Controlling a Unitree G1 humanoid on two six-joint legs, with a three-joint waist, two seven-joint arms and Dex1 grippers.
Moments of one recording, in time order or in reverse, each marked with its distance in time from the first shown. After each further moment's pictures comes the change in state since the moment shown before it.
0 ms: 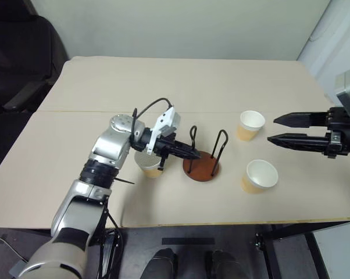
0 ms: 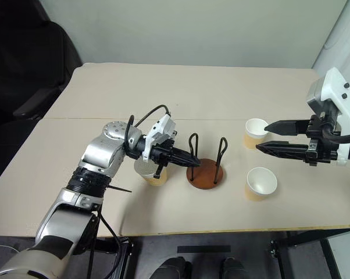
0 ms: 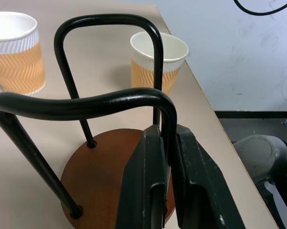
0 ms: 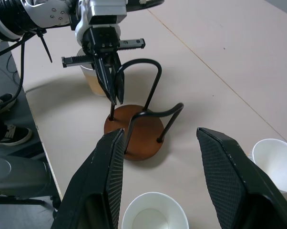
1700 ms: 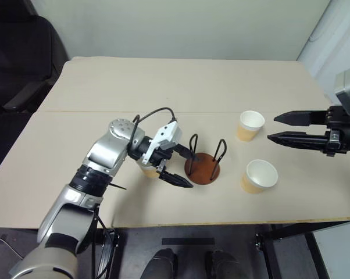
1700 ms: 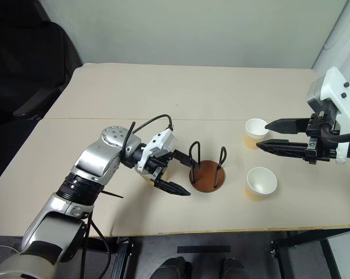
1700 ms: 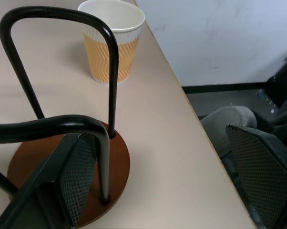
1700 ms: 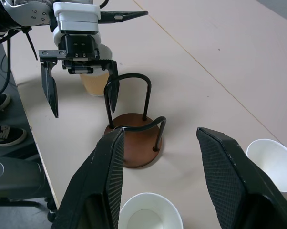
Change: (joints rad) left arm 0.050 0.096 -0.086 -0.138 -0.005 -0.013 -0.053; right arm 0.007 -0.007 0.018 0.016 -0.011 -0.035 -0.009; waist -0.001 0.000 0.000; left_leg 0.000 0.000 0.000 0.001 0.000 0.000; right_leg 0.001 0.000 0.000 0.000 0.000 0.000
